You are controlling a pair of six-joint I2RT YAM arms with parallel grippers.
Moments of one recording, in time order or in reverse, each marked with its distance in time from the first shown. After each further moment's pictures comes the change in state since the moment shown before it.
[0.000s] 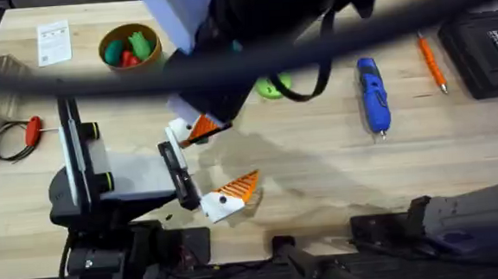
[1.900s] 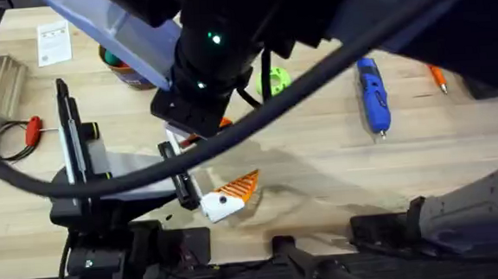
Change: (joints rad) left arm 0.000 0.000 0.000 0.000 0.000 0.000; right arm 0.050 0.110 0.001 0.022 0.080 -0.126
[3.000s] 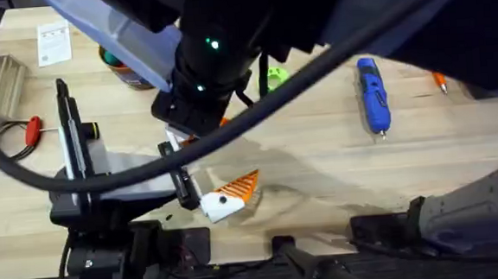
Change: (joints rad) left arm 0.000 0.000 0.000 0.000 0.000 0.000; right arm 0.000 0.003 -0.017 0.011 0.000 0.019
